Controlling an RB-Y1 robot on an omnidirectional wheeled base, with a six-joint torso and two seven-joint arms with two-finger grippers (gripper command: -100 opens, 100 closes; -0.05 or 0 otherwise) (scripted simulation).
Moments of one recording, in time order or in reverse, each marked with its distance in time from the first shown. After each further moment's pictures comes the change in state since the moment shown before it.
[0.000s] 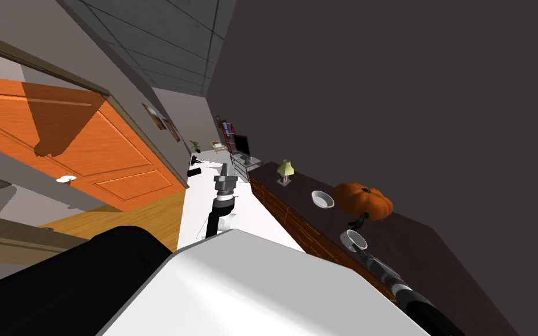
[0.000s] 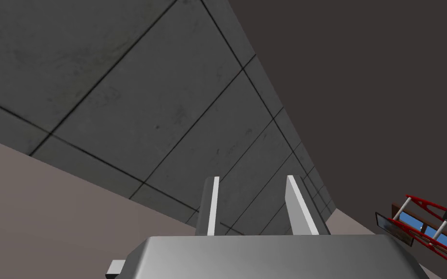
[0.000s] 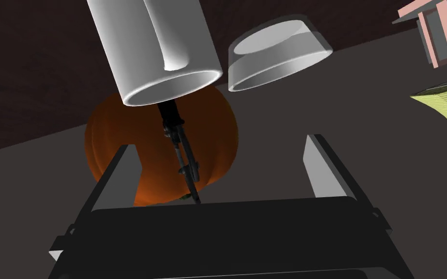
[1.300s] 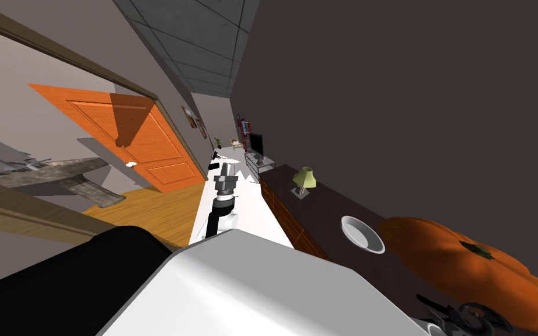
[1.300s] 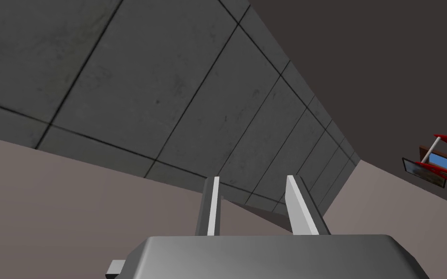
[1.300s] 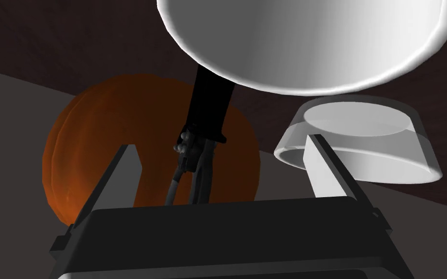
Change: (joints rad) left arm 0.000 0.000 0.000 0.000 0.000 0.000 0.000; right arm 0.029 -0.213 0.071 0.314 0.090 0.167 -0.001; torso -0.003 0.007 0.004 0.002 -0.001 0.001
